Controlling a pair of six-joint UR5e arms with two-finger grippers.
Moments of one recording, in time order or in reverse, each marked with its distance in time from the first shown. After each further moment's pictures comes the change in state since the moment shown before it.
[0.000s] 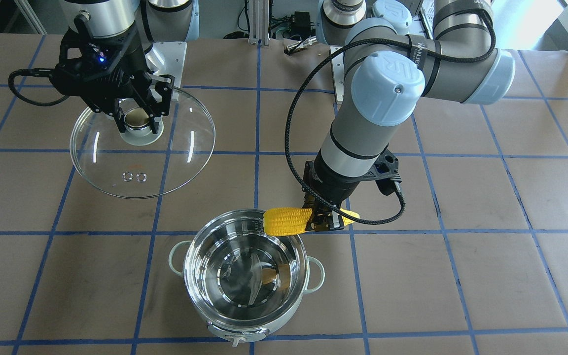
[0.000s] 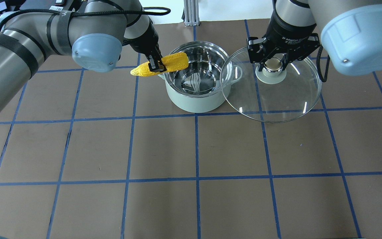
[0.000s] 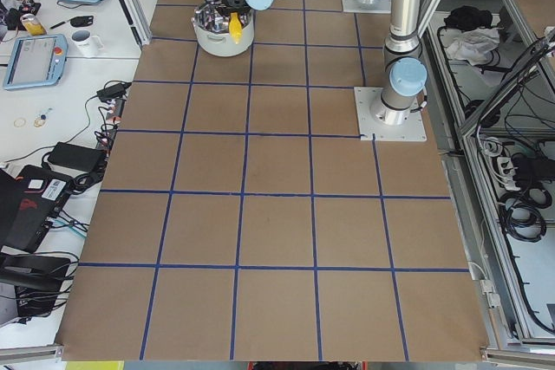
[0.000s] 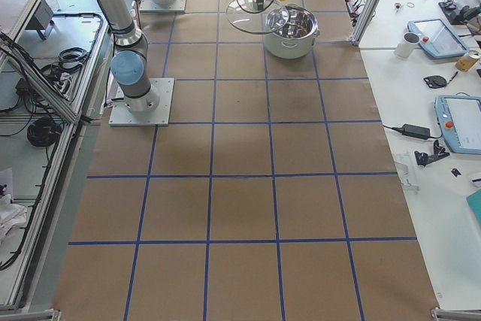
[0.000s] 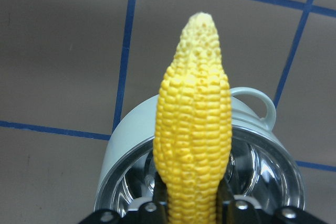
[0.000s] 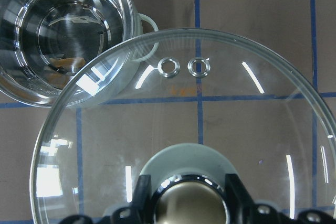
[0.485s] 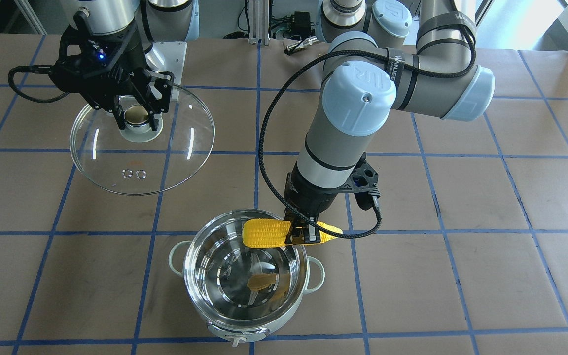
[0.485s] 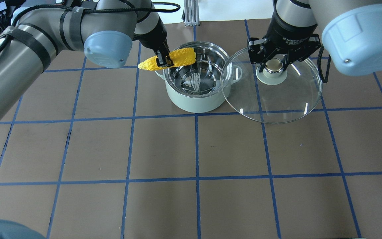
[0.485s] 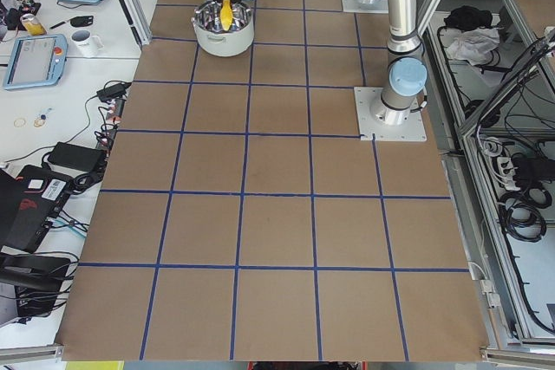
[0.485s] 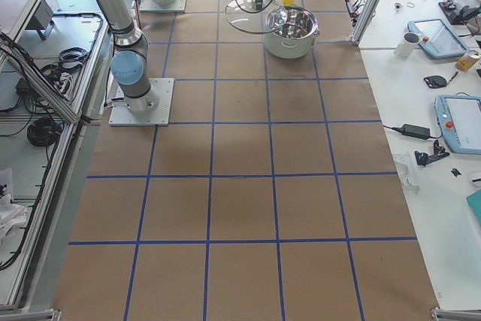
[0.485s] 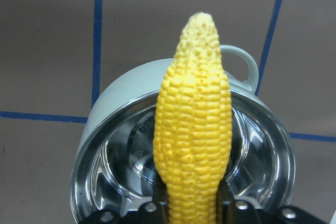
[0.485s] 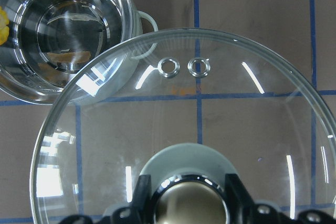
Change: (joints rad) left arm -0.044 -0.061 0.057 0.052 0.006 0.009; right arm 0.000 -0.008 0.000 0.015 -0.001 0.002
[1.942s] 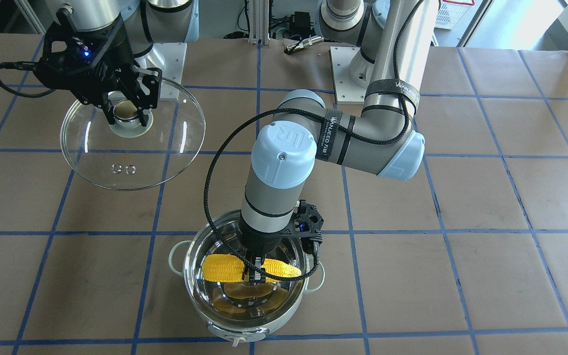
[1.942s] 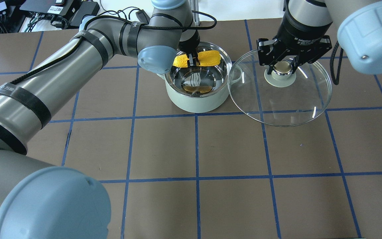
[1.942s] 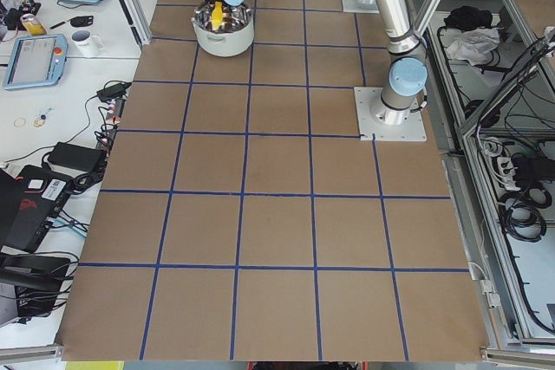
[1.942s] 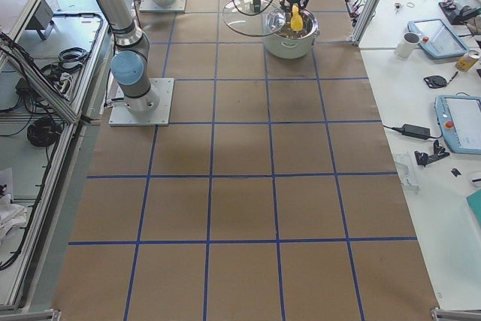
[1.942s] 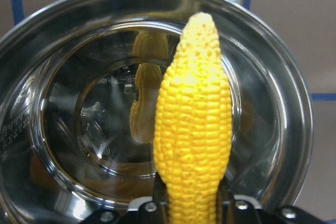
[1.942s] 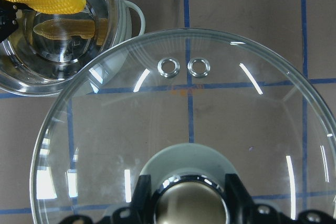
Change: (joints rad) left arm -0.098 -0.199 0.112 0.149 0.051 0.000; right arm -0.035 -0.016 0.003 0.037 0.006 -0.023
